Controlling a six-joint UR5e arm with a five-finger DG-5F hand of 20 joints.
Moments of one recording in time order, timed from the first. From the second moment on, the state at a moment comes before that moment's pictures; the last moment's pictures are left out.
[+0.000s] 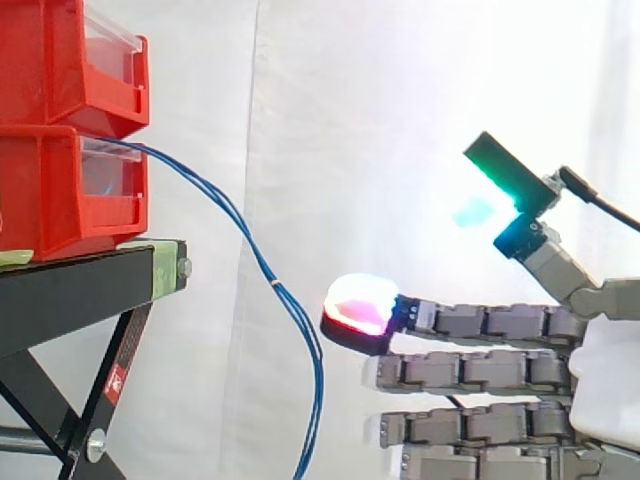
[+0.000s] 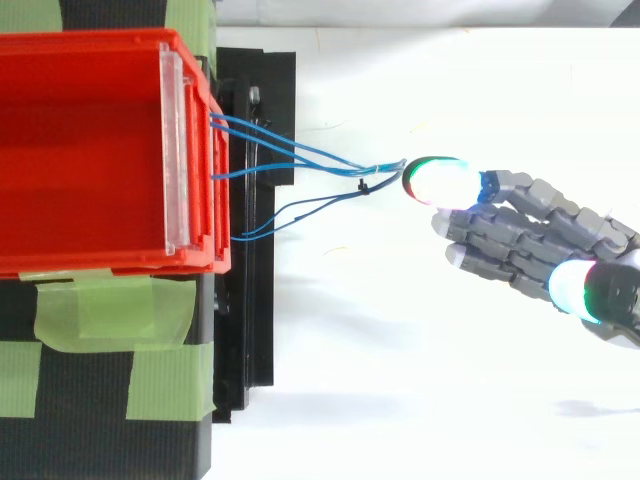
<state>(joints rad) 0.59 -2.02 -2.06 -2.09 -0.35 0.37</state>
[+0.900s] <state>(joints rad) 0.59 -2.03 -2.05 -1.92 -0.34 0.19</state>
